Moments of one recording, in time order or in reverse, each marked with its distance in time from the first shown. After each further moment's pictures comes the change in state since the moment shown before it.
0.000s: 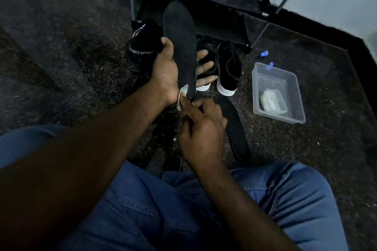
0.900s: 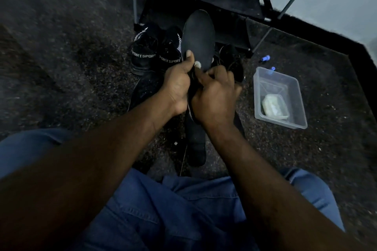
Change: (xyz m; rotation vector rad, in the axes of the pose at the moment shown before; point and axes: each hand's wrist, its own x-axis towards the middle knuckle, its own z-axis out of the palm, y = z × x) left_hand 0.007 -0.019 -0.006 0.329 0.179 0.092; right_hand 0.085 0.018 0.008 -0.289 0.091 -0.081
